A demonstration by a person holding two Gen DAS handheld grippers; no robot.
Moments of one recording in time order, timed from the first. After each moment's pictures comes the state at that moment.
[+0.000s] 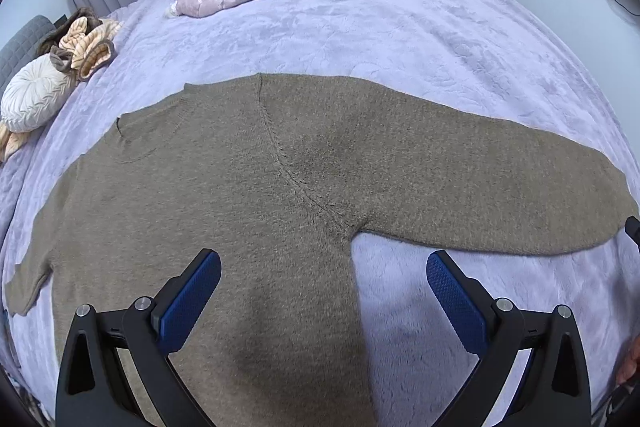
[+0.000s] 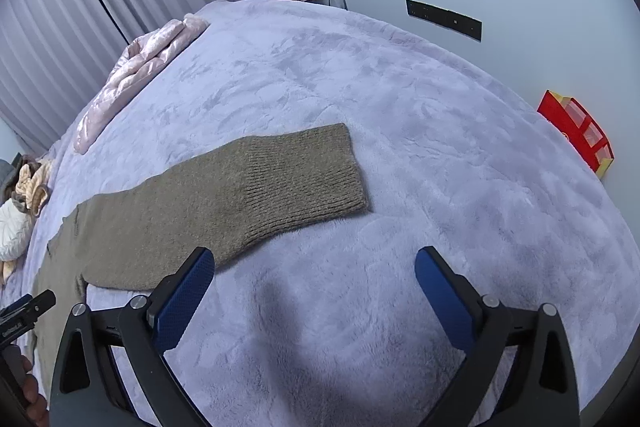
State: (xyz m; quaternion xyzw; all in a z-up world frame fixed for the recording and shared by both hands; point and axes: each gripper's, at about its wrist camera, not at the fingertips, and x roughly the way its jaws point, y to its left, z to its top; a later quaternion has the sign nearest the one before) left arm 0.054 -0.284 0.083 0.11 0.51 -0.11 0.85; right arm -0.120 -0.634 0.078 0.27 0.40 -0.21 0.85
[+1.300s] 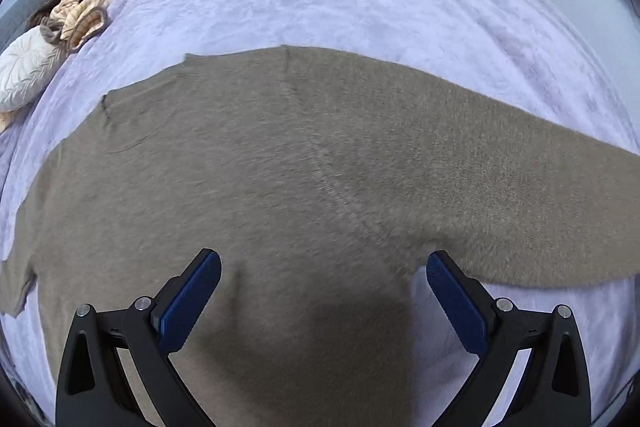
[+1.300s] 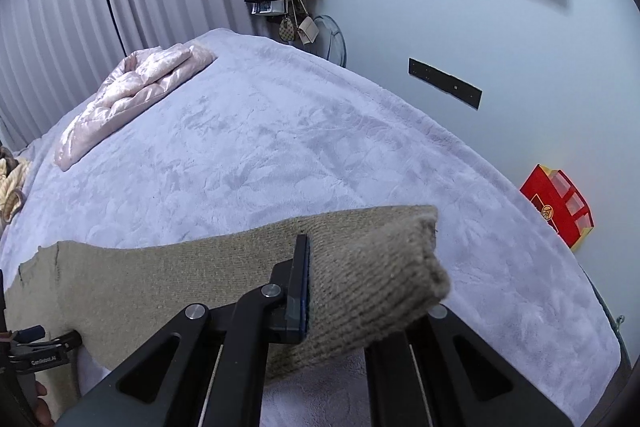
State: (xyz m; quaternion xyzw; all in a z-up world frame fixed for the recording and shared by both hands) left arm 0.097 -0.255 0.059 0.08 0.55 -0.10 0.83; right arm -0.040 -0.617 0.127 0.18 0.36 -0.27 0.88
